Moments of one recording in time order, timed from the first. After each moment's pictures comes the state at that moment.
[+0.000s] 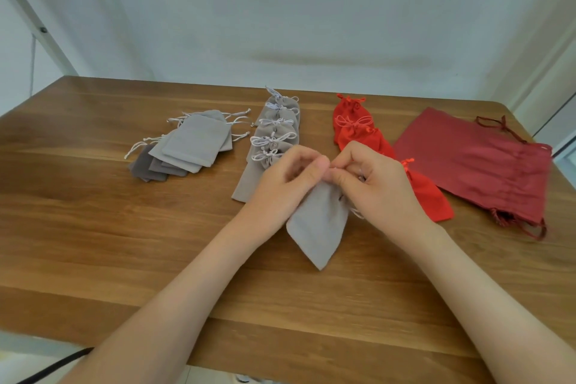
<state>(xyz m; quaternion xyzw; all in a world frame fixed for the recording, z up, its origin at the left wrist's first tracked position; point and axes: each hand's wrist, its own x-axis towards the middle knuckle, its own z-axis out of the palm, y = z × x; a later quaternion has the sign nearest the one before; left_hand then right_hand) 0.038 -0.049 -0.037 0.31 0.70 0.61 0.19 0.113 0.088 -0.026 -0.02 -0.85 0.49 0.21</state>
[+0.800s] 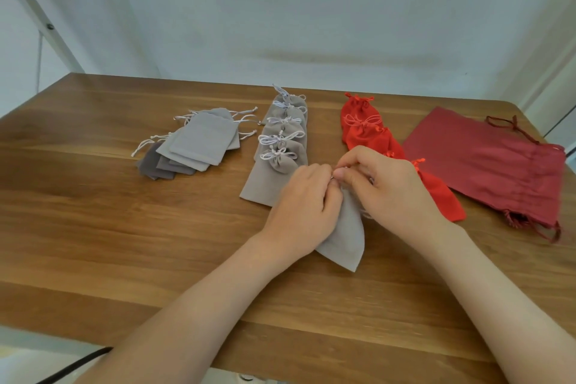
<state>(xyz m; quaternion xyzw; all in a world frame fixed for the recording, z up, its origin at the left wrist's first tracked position) 0.046 -0.036 -0.065 0.42 0.81 0.41 -0.06 0.111 0.093 -0.027 -0.02 -0.92 0.33 0.21</state>
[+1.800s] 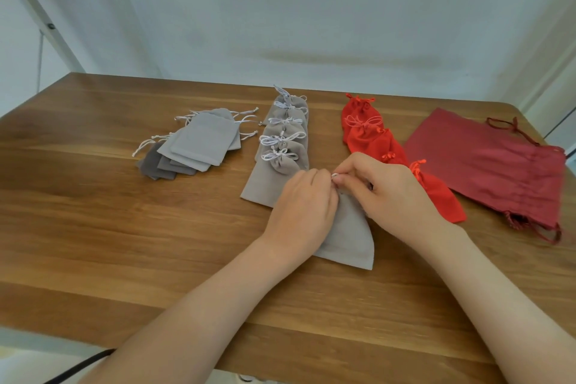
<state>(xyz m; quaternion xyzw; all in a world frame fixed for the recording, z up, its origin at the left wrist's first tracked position) 0.046 -0.034 -0.072 0.42 0.83 0.32 -0.17 0.110 0.097 -0.036 0.02 -0.93 0.30 0.21</state>
